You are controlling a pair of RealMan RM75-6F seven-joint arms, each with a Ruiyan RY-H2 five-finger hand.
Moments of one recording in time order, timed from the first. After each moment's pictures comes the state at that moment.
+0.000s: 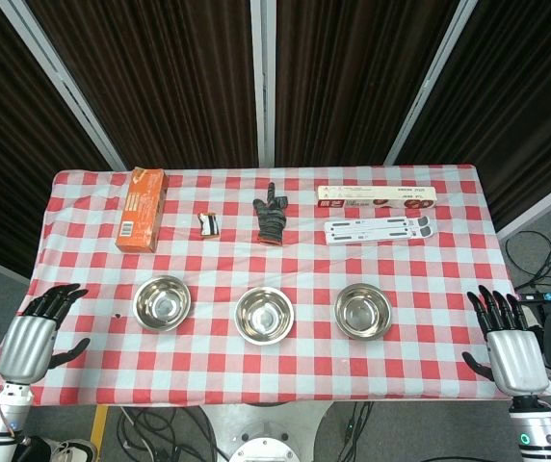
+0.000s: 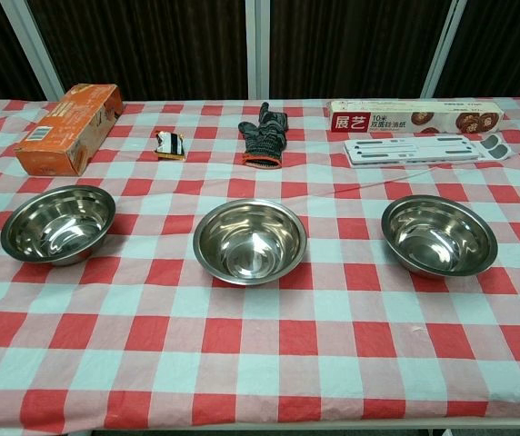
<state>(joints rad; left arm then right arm) -0.10 -1.28 -0.01 -1.55 1.62 1.55 0.04 0.09 -1.23 -0.03 -1.56 -1.52 1.52 -0.17</state>
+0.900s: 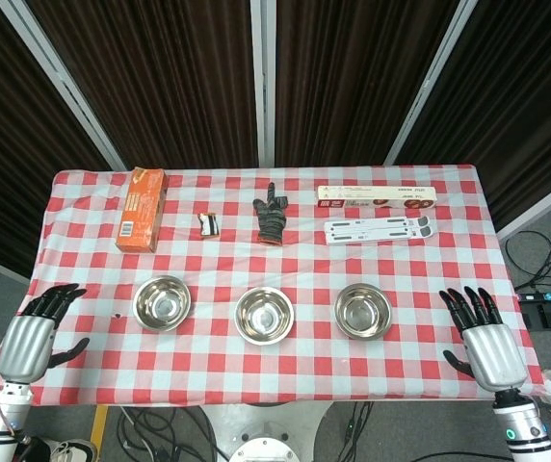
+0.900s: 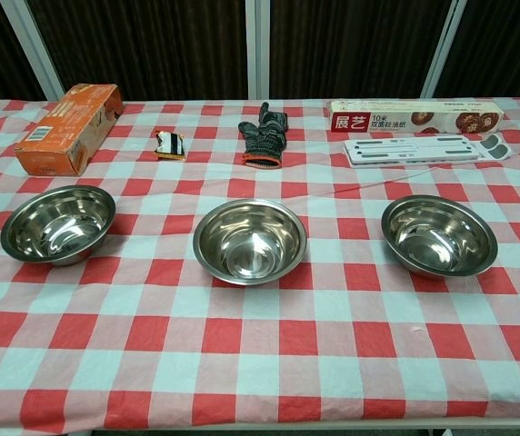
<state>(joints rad) -0.10 -1.28 -0.01 -1.55 1.61 1.54 0.02 0.14 -1.22 -0.02 -1.61 -1.62 1.44 -0.24</state>
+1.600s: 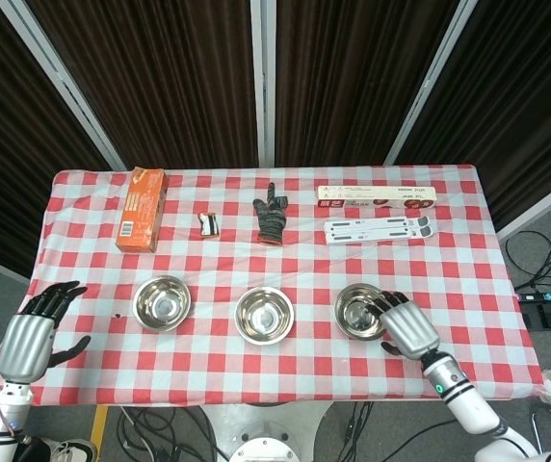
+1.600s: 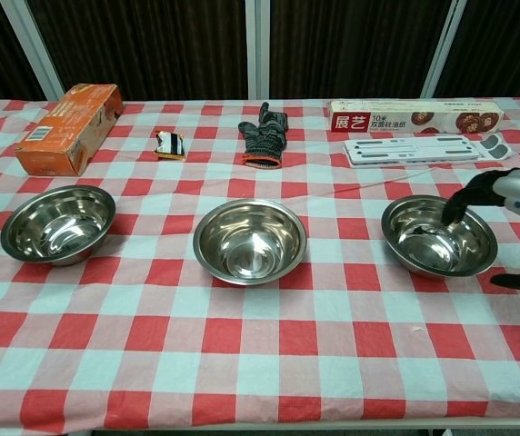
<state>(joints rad) -0.10 -1.28 -0.02 -1.55 1.63 1.57 0.01 0.41 -1.38 0.04 -1.53 -1.52 1.00 -0.32</state>
